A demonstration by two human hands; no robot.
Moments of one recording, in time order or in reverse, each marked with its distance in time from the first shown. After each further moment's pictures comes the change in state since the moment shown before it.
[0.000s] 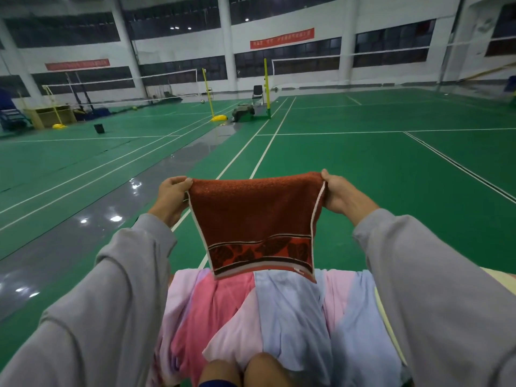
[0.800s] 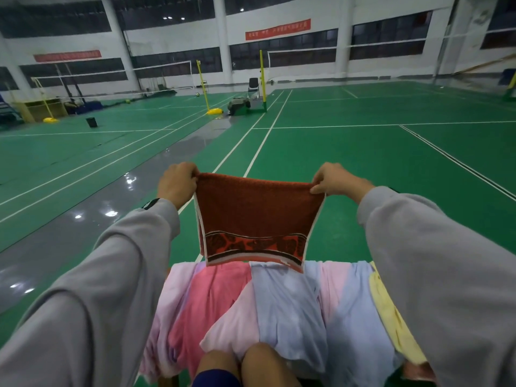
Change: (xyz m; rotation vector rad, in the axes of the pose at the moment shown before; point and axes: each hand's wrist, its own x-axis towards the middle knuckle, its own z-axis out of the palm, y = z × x) left_hand 0.008 0.010 0.015 1.257 0.024 0.567; right_hand -0.005 -0.024 -0.015 -1.451 -0.077 -0.401
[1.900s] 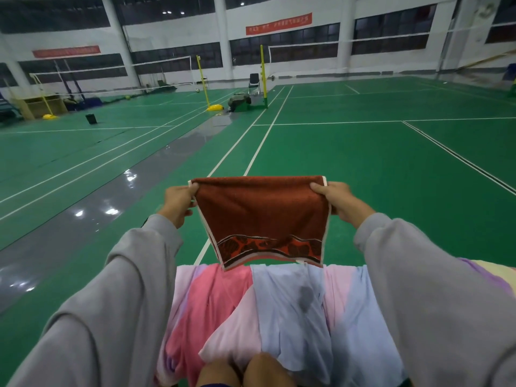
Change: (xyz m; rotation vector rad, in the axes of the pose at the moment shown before) left_hand -0.004 -0.015 0.053 -0.927 -0.063 -0.643; right_hand 0.011 0.020 0.061 0.966 0.136 0.372
